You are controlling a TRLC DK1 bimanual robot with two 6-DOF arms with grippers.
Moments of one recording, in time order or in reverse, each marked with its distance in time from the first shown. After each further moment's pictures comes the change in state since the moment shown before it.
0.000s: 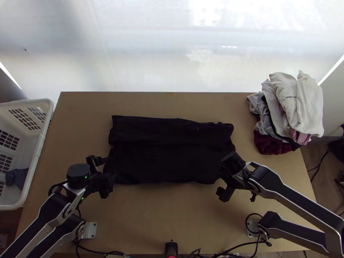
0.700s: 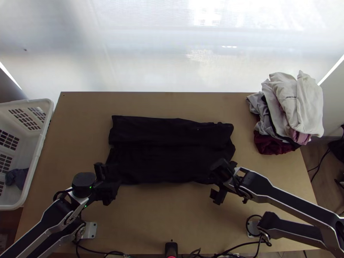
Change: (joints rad) left arm -0.136 -0.068 -0.095 0.041 -0.003 0.051; right arm 0.149 0.051 -0.030 0.137 0.104 -0.031
